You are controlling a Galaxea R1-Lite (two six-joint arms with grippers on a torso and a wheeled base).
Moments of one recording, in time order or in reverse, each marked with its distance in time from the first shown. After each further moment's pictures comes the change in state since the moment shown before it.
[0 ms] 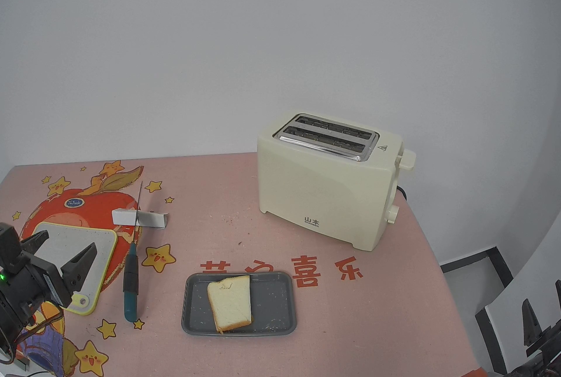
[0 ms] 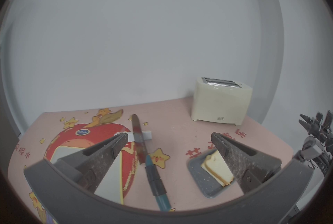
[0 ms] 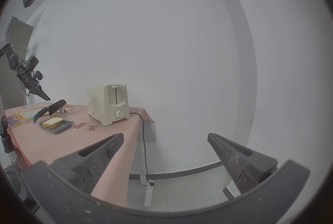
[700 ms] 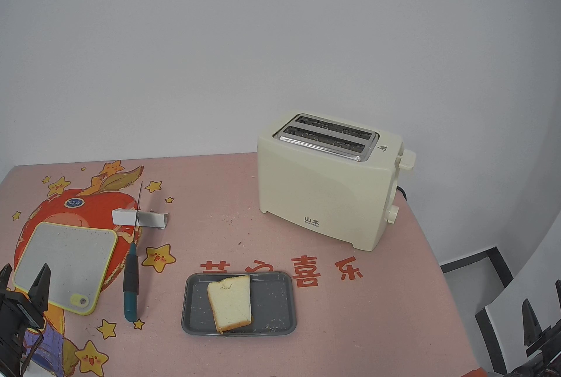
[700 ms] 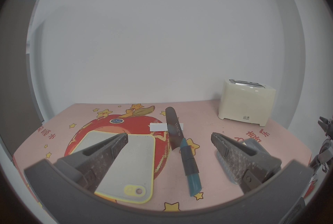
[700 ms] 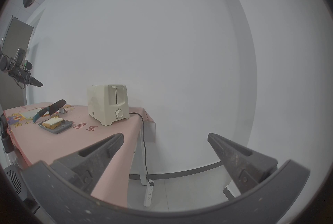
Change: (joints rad) left arm 0.260 -0.321 0.194 0.010 0.057 -0.011; right arm 0.000 0.000 0.000 0.000 0.000 0.000
